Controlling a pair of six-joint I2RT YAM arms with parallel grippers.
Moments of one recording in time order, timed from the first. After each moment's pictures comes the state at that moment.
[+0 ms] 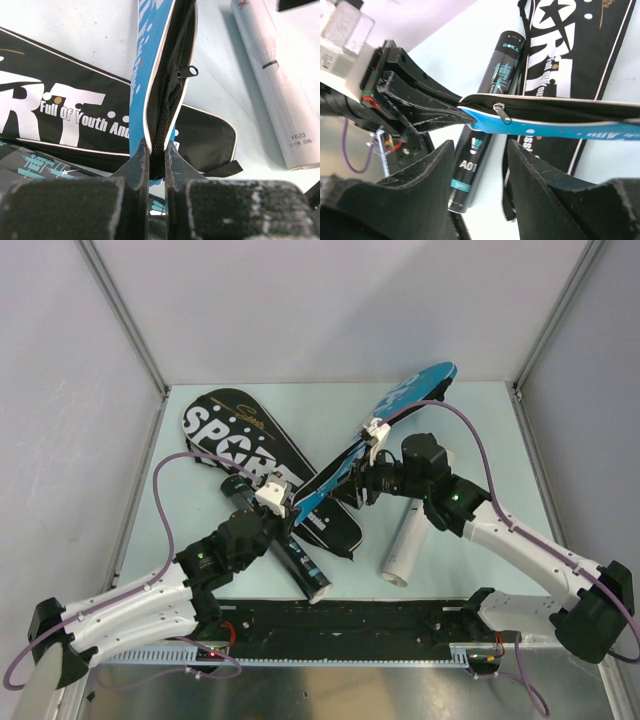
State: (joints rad) left arm -0.97 0.74 0.50 -0.03 -0.40 -0.22; right arm 0.76 1.16 1.00 -0.10 -0.40 0.29
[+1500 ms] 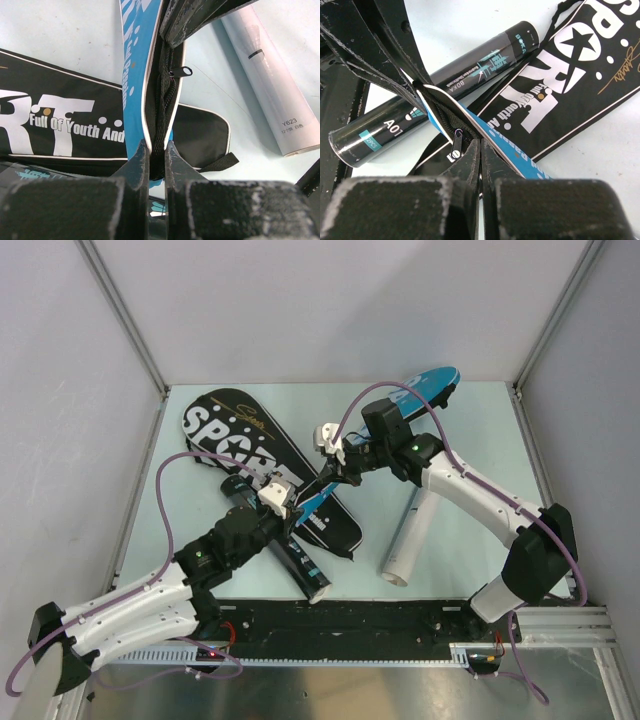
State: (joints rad) left arm -0.92 0.74 0.50 -0.02 -0.25 -0.14; right arm 0.68 1.56 1.38 -0.43 -0.79 -0.64
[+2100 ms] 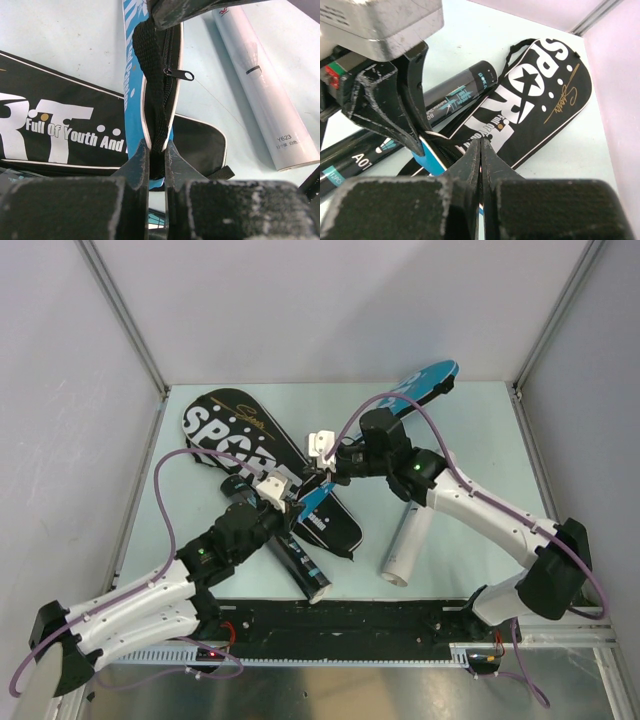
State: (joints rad) left arm -0.89 0.77 0.50 0.04 -0.23 -0.18; right arm 0.80 1.46 1.32 -0.23 -0.58 -0.63
